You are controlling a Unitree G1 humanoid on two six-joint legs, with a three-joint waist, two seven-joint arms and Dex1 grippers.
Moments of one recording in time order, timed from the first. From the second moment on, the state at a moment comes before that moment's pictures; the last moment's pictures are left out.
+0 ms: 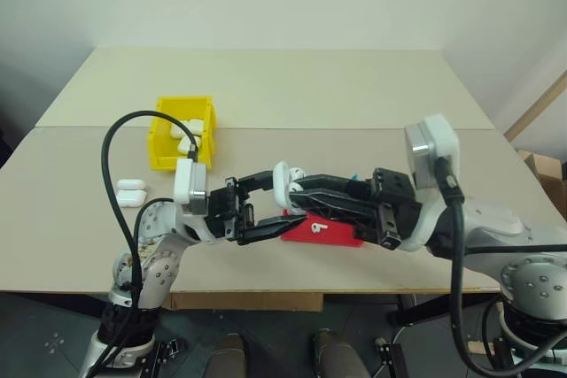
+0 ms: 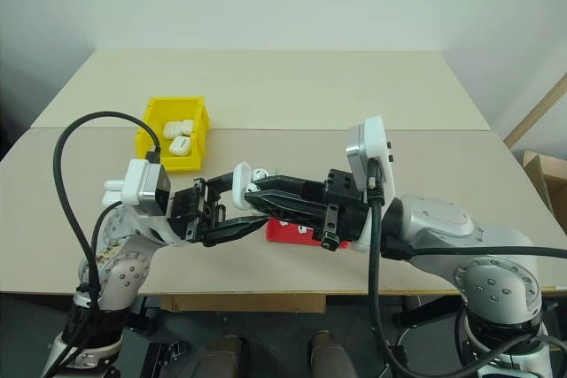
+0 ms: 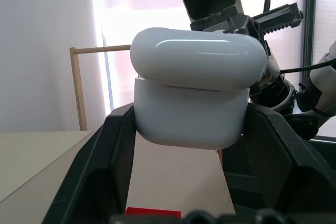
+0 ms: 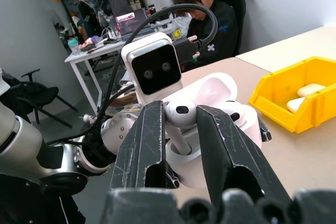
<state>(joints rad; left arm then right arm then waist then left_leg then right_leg) -0.32 0.40 -0.02 -0.33 -0.74 0.20 -1.12 -0.45 -0.65 -0.11 -0.73 1.38 0.88 0.39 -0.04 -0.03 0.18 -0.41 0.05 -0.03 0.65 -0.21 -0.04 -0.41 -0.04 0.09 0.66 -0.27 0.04</state>
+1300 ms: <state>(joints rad) -0.36 0.39 -0.03 -0.26 -0.71 0.19 -1.17 -0.85 -0.87 -0.02 -0.48 1.02 0.75 0.89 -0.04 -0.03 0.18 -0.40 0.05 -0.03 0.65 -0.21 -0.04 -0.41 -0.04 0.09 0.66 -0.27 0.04</state>
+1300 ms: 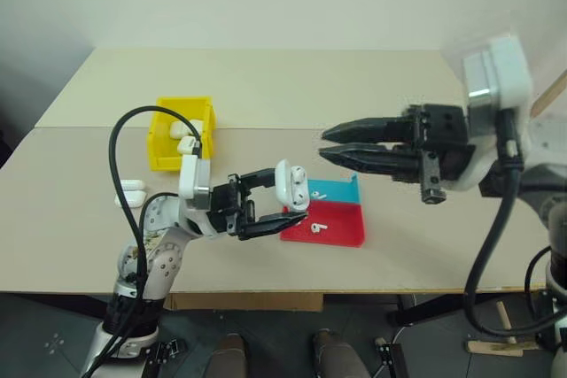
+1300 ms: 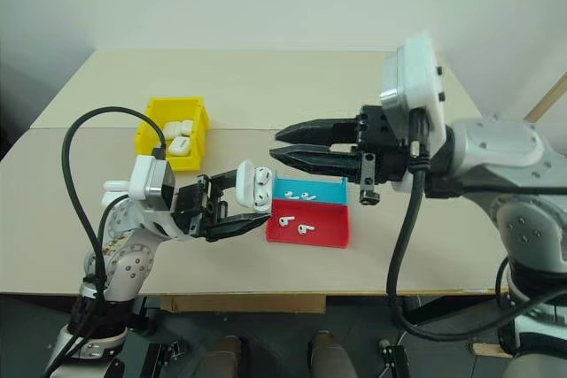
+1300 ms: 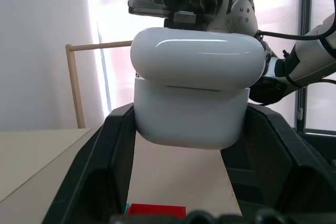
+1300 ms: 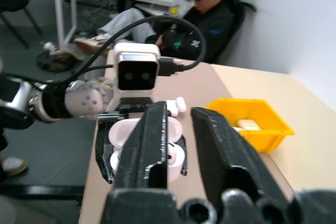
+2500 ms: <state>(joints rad) -0.36 0.38 -0.04 -0.24 -0.69 0.18 -1.18 -1.18 -0.81 0.27 -0.27 0.69 0.90 1.24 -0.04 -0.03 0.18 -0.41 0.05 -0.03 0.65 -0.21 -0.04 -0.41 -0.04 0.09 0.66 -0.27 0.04</state>
